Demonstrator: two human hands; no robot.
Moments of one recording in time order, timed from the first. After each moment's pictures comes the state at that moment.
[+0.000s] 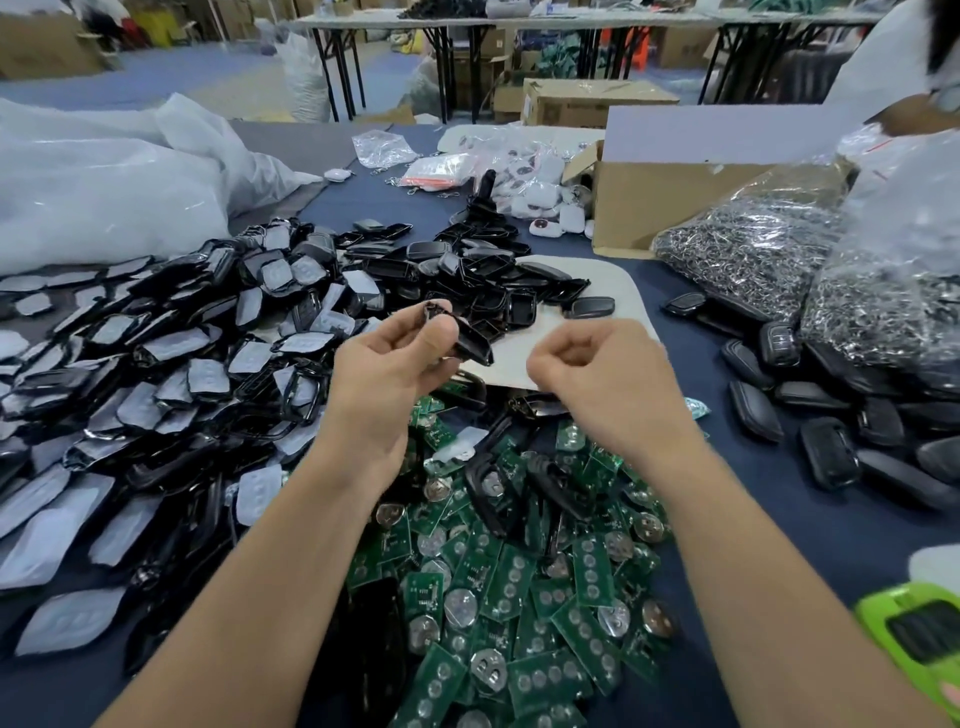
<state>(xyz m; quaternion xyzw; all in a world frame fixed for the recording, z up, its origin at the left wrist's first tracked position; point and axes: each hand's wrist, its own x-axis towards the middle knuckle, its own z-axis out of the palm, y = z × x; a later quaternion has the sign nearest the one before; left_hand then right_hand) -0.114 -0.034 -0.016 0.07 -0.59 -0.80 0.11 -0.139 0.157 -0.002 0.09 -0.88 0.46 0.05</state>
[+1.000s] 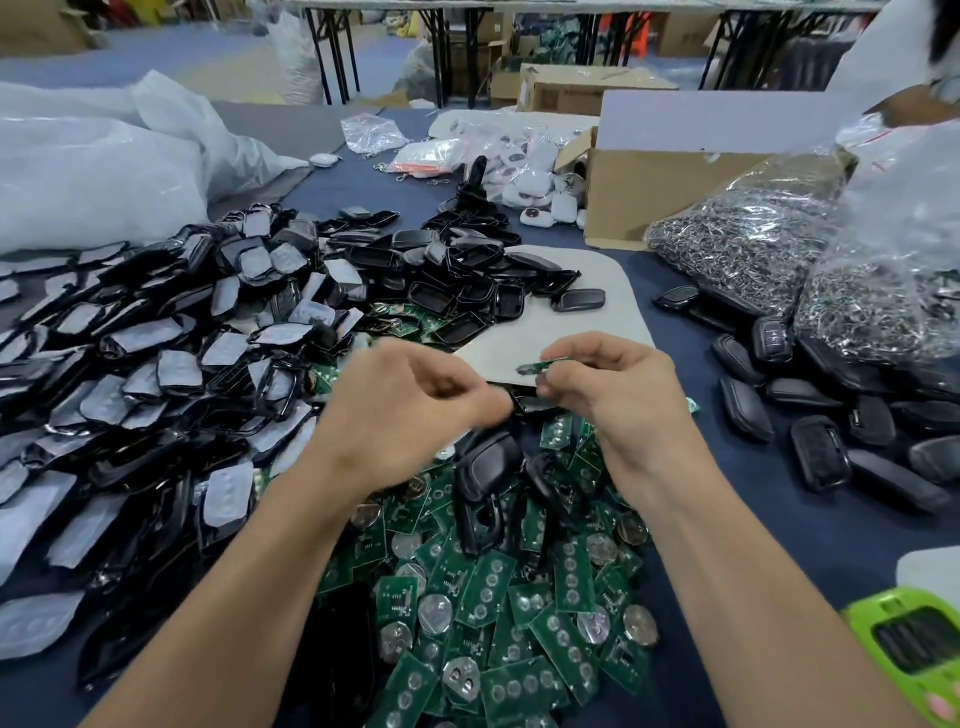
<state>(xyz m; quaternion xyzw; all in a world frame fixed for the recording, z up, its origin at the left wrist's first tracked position) -0.096 -0.027 -0.008 -0.05 -0.90 -0.42 0.07 -0.138 0.166 -0.023 -0.03 -0.67 0.75 -0.02</state>
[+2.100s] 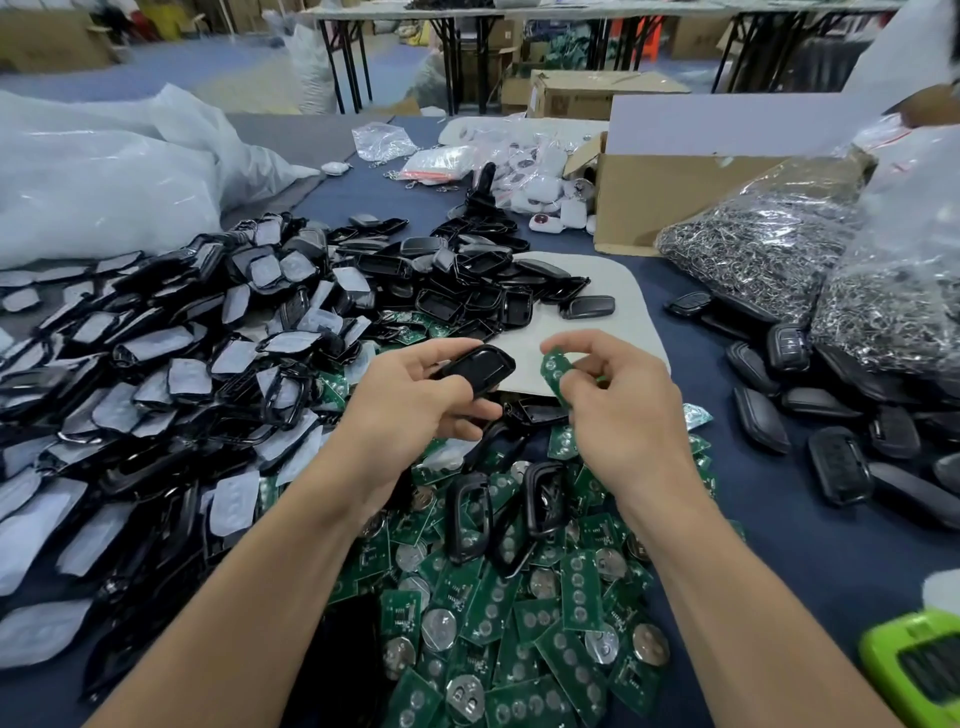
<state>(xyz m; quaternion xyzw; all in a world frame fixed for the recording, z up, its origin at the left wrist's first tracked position) -0.113 -0.021 -0.021 0.09 -0.69 -0.72 -0.01 -0.137 0.161 -0.030 0.01 -0.83 0.55 0.08</state>
